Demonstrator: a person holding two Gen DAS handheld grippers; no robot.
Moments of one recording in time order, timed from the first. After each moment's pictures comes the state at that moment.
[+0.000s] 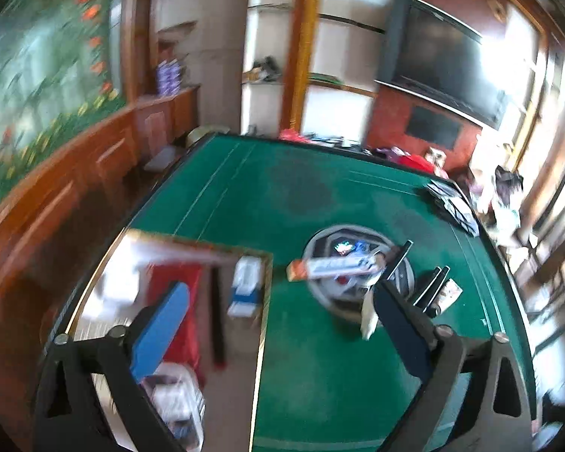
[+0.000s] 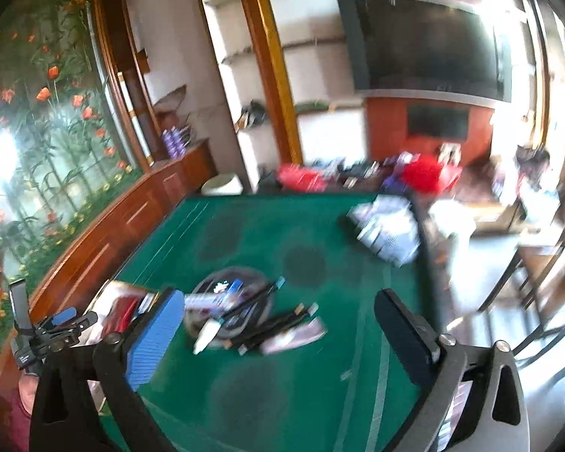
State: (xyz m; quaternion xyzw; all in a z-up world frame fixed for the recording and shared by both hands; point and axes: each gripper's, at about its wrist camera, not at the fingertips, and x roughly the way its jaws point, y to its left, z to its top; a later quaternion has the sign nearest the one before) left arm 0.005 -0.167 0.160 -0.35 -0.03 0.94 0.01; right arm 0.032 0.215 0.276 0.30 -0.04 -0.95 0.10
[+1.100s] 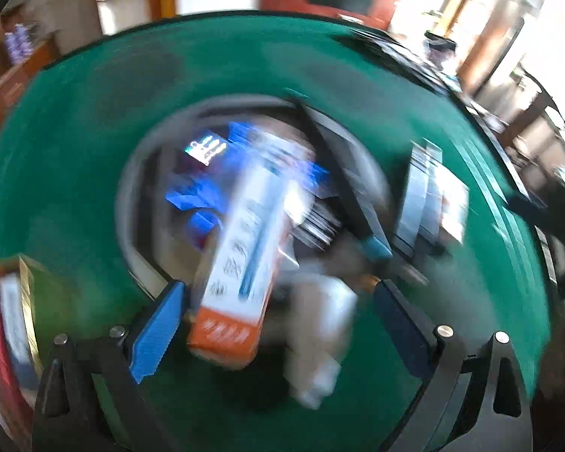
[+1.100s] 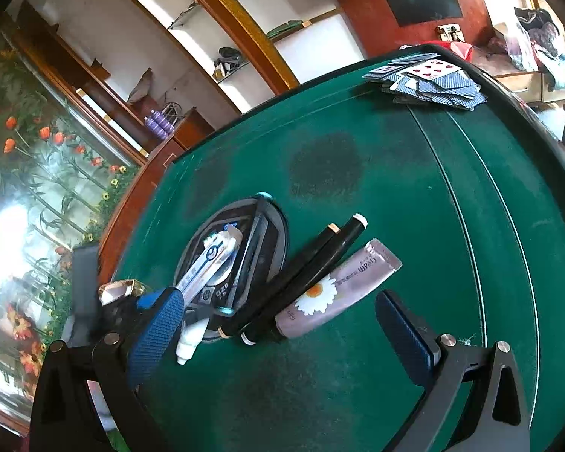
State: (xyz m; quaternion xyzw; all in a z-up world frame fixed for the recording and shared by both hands) left arm -0.099 -0.054 0.011 -0.54 0.04 0.81 0.23; right arm -0.057 0.183 0.051 0.42 -0.23 -0.87 0.14
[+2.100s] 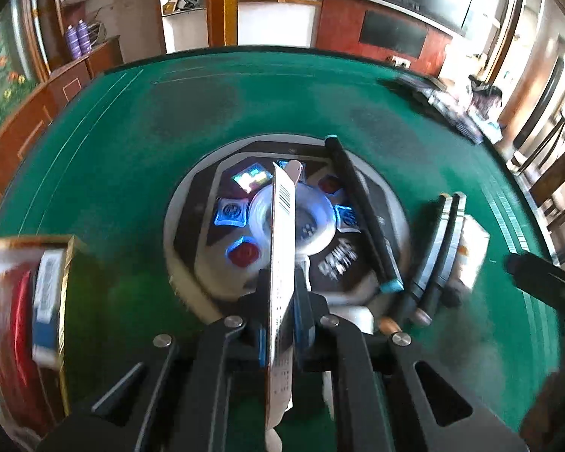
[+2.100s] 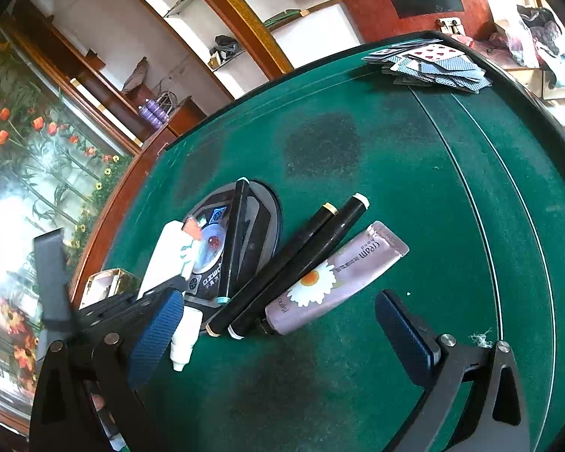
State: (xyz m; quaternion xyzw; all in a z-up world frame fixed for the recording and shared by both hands) left arm -0.087 -0.065 0.030 -0.47 0.01 0.87 0.11; right arm -0.064 0.172 0.033 0.43 -0.22 -0.86 0.14
